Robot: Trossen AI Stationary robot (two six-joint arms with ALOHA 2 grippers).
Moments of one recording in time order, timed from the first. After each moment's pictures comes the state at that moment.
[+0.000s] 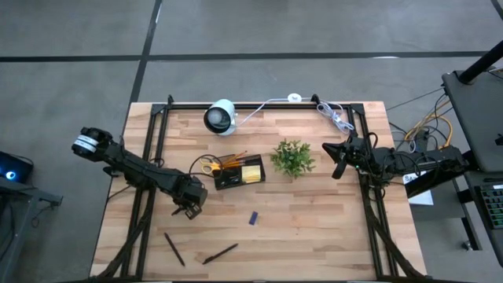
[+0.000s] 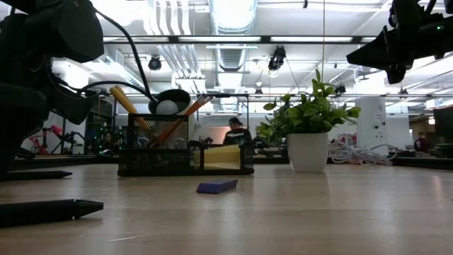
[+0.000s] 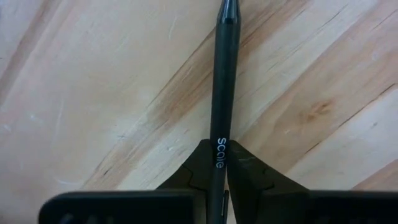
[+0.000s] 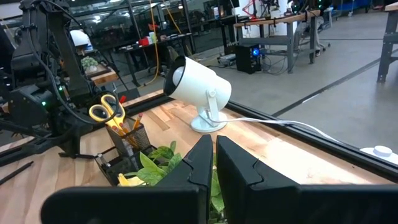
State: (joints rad) left arm -0.35 1.39 0.62 -0.75 0.11 -1.08; right arm 0.15 0.25 0.21 -0.05 0.63 0.29
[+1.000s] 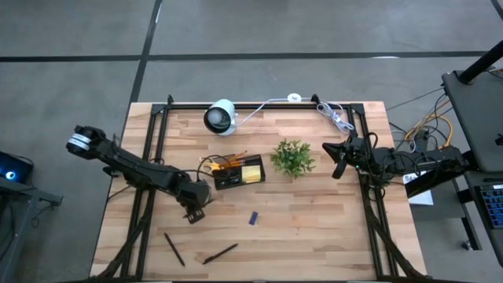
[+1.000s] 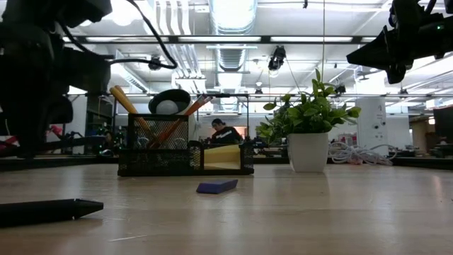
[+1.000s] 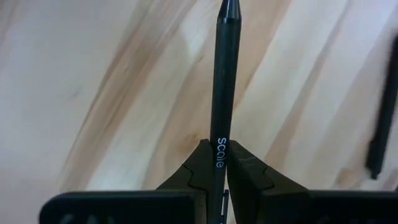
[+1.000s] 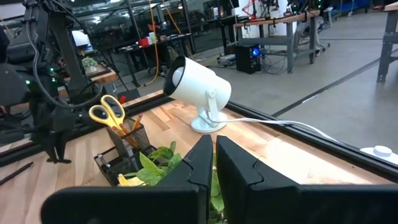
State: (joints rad) left arm -0.35 1.27 0.66 -0.59 0.13 -0.88; right arm 0.15 0.24 0.21 -0.05 0.63 0.29
